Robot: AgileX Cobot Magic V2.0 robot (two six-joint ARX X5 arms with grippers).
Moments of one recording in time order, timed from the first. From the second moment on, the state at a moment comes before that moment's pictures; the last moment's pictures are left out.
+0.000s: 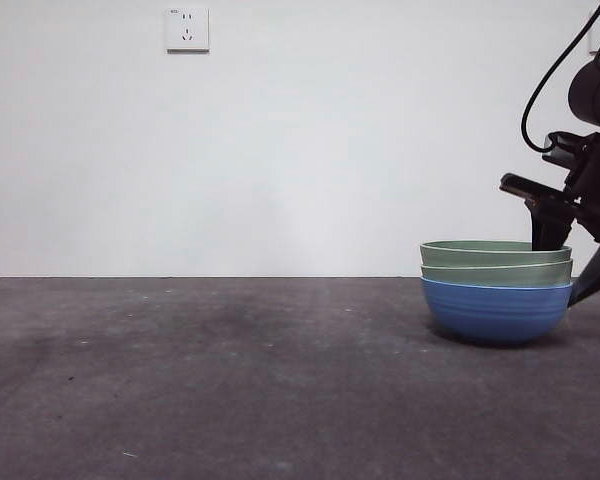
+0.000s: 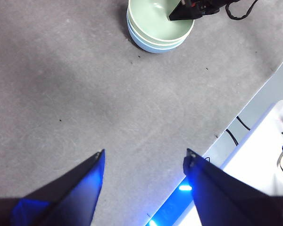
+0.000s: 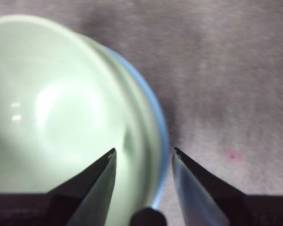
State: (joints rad) left arm -0.58 1.45 1.84 -1.33 0.24 0.02; right arm 0.03 1.71 1.11 -0.48 -0.29 0.23
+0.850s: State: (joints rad) left arm -0.58 1.45 1.84 -1.33 0.24 0.02; right arm 0.03 1.22 1.11 -0.78 -0.31 0.19
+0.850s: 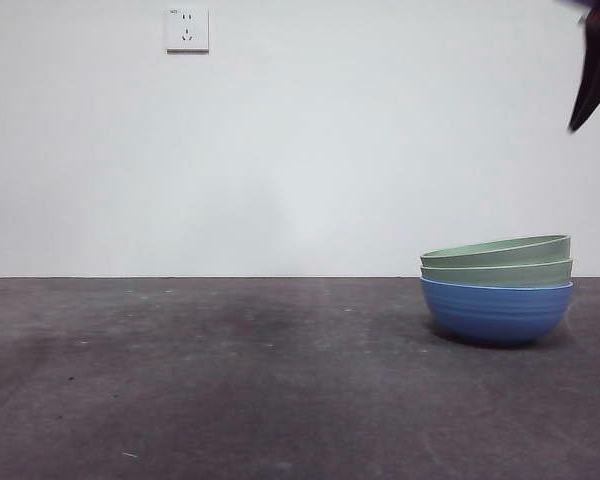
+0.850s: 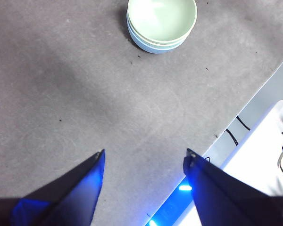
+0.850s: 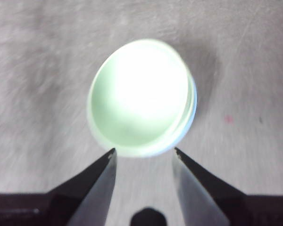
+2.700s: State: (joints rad) left arm -0.40 1.23 1.83 -0.82 0.18 0.09; right arm 0.07 0.90 1.11 -1.20 -0.31 0.01
